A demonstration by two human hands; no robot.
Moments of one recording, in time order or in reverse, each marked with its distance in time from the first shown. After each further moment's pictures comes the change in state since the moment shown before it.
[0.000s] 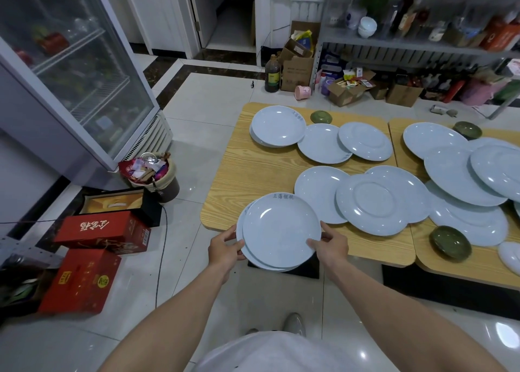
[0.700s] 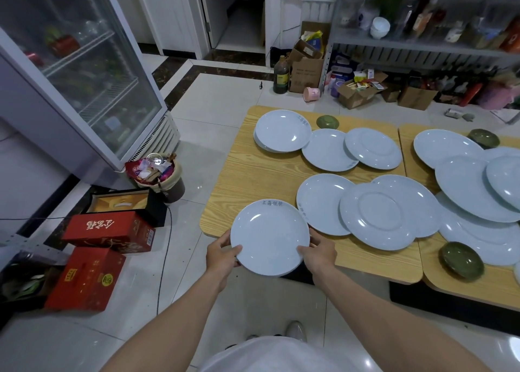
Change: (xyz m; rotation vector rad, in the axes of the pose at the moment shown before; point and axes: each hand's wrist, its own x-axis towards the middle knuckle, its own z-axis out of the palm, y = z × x) left_hand 0.002 0.008 0.006 -0.091 0.039 -0.030; right_hand 0.007 -0.012 0.024 -0.011 -0.076 0.036
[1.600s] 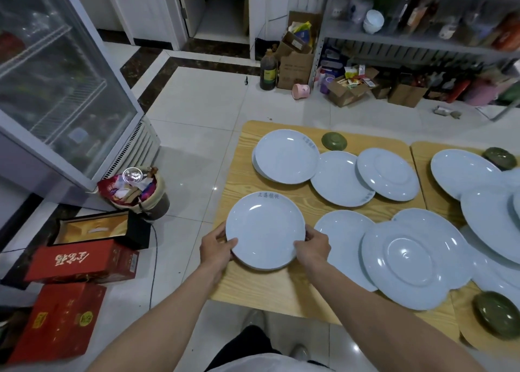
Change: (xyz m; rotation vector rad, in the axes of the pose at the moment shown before) left_hand 0.164 0.085 0.007 0.117 0.010 -0.019; right_hand 0.102 -0.098 0.090 -0.203 0.115 0.012
